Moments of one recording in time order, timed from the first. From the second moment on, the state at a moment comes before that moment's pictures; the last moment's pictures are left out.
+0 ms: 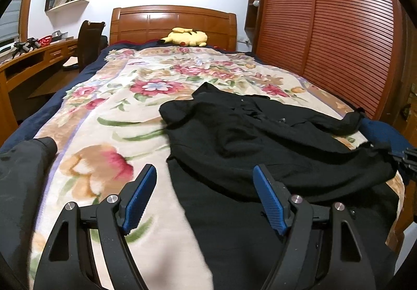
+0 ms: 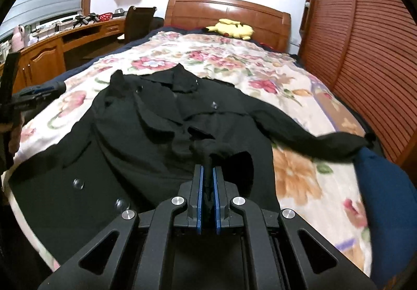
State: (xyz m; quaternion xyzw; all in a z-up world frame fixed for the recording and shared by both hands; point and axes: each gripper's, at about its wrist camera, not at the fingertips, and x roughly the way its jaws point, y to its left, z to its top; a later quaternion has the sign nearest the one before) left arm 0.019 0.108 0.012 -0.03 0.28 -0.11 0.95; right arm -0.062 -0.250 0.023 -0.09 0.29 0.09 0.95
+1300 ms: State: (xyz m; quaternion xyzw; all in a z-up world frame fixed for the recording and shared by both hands) left arm -0.002 0.025 0.003 0.00 0.28 -0.17 0.94; right arm 0.020 -0.238 -0.048 -0.10 0.41 0.14 0.90
